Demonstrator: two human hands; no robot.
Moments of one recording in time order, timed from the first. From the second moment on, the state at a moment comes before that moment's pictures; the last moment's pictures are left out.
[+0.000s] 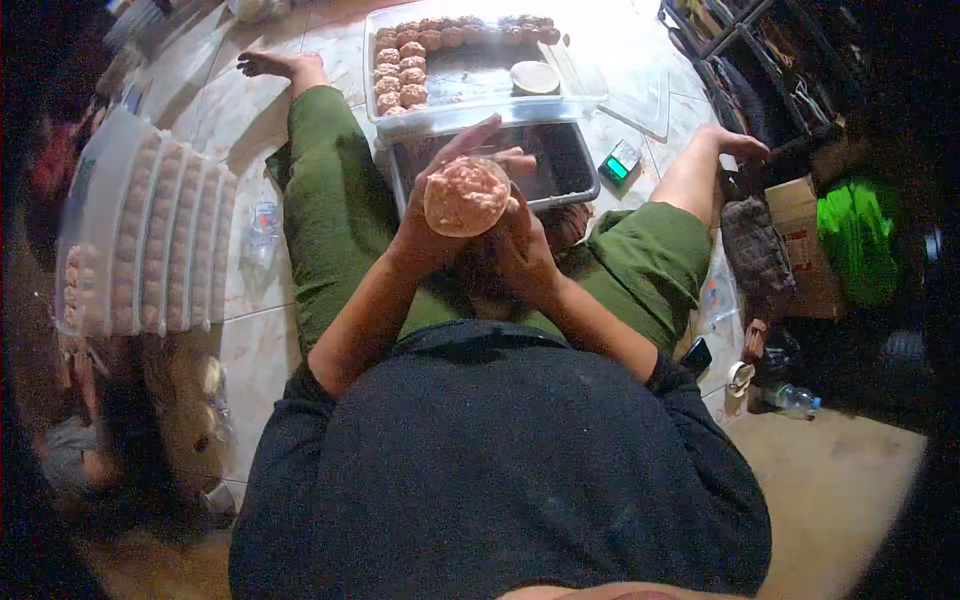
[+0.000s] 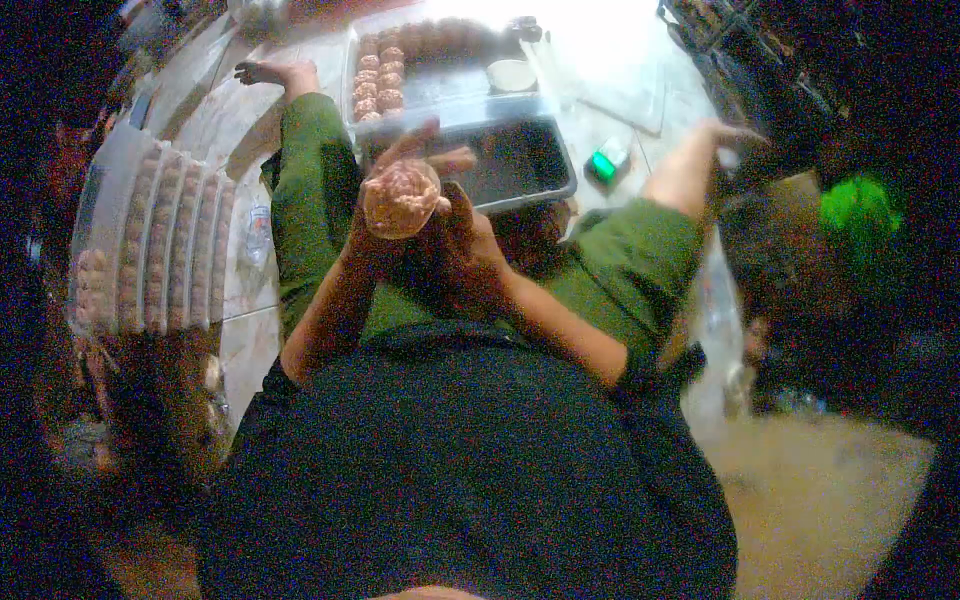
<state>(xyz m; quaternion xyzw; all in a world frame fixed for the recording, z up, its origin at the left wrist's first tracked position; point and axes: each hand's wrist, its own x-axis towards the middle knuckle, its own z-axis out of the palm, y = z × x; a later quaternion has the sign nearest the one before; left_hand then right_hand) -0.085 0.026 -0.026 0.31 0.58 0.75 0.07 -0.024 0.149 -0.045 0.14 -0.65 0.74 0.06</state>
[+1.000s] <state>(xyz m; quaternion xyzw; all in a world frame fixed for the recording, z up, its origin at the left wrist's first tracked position) -0.068 0.037 -0.007 0.24 0.59 0.76 -0.13 -0.042 0.154 -0.036 0.14 -0.64 0.76 0.05</state>
